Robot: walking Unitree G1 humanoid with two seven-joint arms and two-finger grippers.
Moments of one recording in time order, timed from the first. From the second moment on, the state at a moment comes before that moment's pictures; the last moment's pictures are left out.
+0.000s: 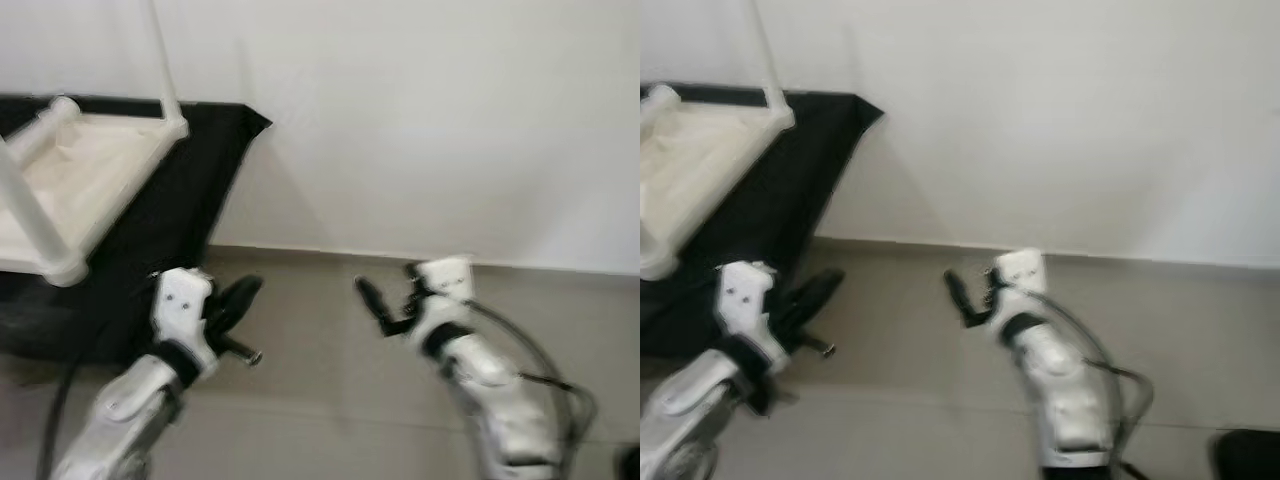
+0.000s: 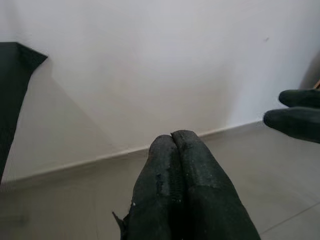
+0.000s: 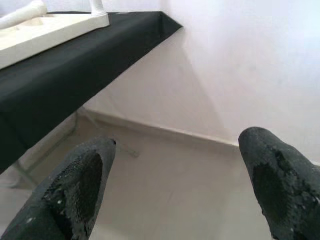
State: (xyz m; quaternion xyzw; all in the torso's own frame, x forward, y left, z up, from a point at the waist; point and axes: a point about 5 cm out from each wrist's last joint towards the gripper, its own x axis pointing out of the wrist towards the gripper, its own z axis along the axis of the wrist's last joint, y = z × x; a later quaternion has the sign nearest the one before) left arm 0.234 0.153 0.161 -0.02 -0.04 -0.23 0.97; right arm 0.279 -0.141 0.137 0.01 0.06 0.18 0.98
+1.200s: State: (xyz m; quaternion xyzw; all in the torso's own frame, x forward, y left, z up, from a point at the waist) left arm 0.241 0.150 0.164 -0.05 -0.05 -0.24 0.97; right arm 0.277 -0.123 0.142 -0.06 0.03 0.31 0.95
